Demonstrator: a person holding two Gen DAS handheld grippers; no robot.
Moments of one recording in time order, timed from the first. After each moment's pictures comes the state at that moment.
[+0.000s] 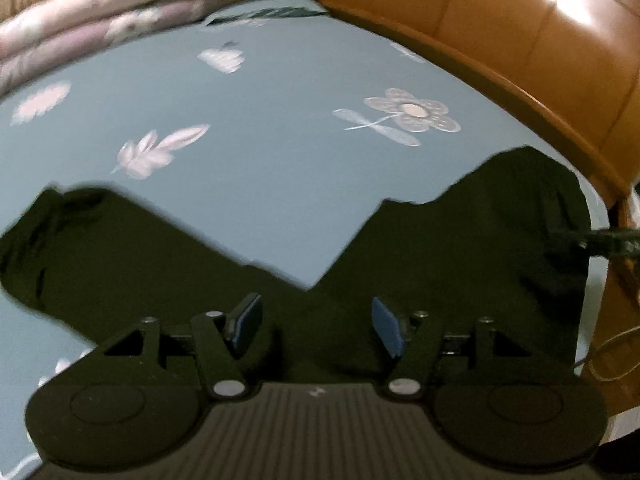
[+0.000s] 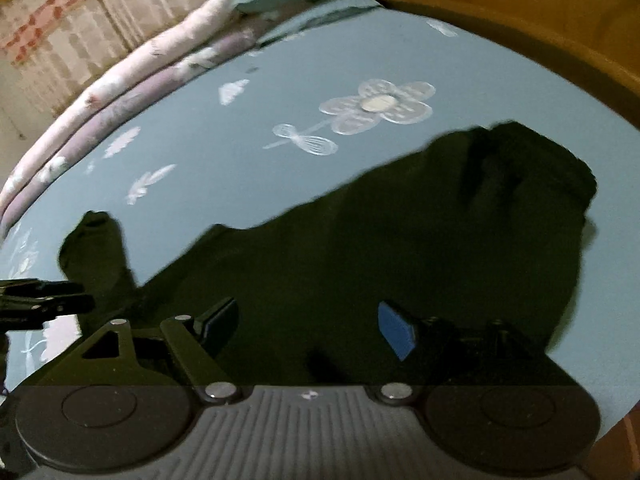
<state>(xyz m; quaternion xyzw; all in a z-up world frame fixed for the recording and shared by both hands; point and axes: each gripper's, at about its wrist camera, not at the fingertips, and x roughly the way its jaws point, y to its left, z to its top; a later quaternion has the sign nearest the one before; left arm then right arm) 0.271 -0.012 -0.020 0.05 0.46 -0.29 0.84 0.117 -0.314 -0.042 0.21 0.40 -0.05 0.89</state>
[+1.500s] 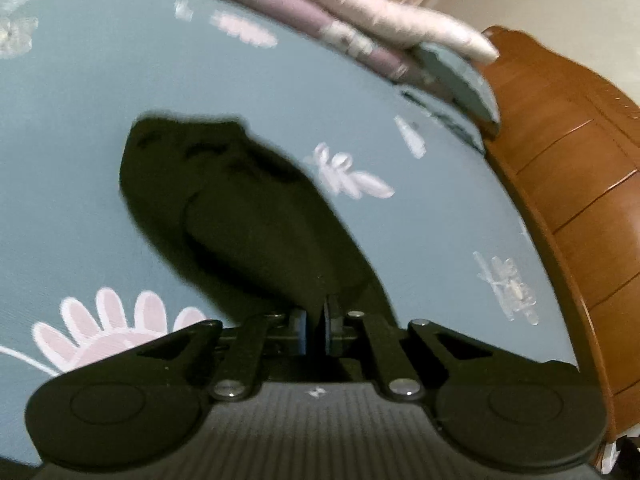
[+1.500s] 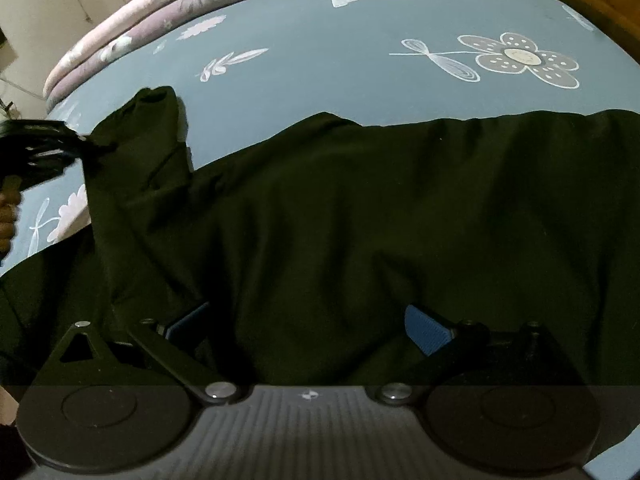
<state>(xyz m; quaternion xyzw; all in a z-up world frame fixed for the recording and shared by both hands) 0.285 0.097 -0.055 -0.23 0.39 -0.10 0.88 0.156 -0.245 -0.101 0.11 0.48 0.08 0.87</state>
